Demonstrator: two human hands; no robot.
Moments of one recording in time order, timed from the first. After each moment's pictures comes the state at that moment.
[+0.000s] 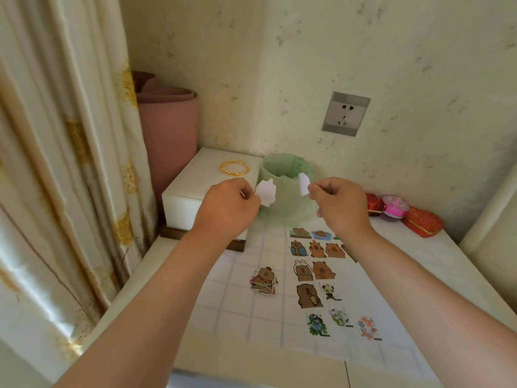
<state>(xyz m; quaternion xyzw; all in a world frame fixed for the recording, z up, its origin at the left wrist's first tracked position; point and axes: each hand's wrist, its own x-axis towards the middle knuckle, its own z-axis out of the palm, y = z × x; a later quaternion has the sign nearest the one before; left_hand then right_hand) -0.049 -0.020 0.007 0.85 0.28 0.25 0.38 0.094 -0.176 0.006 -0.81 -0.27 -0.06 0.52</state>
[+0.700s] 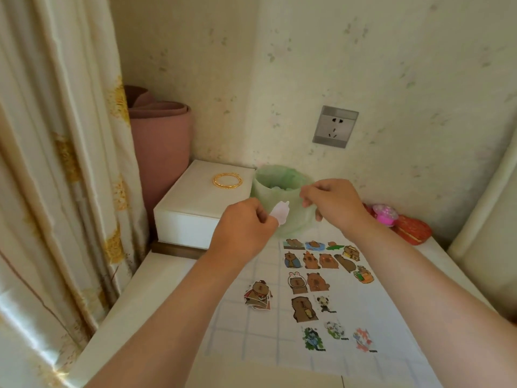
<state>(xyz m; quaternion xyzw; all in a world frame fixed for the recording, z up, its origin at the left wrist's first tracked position) -0.031 -0.037 -0.005 0.86 0.24 0.26 0.36 0.103 -0.168 0.040 -0.84 -0.27 0.04 0.46</state>
